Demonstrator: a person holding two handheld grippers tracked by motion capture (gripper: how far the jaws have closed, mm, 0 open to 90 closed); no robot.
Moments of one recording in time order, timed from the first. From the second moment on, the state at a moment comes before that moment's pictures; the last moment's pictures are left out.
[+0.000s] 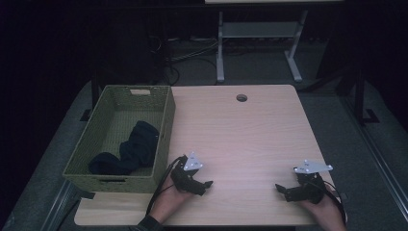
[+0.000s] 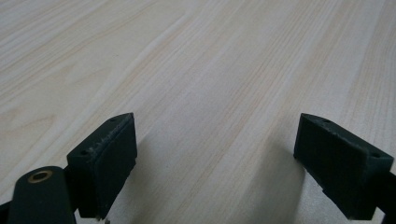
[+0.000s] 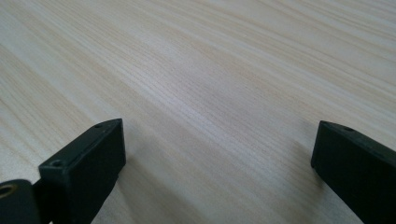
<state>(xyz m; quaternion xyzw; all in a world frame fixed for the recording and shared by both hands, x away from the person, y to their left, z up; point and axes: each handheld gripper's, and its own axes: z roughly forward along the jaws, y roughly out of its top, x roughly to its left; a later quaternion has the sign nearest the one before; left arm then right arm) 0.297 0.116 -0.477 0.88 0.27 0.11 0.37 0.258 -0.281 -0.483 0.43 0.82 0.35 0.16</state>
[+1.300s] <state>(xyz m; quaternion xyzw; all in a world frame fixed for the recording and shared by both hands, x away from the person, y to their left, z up) 0.298 0.116 -0.464 0.87 0.30 0.12 0.37 0.259 -0.280 -0.483 0.43 0.82 0.35 0.16</state>
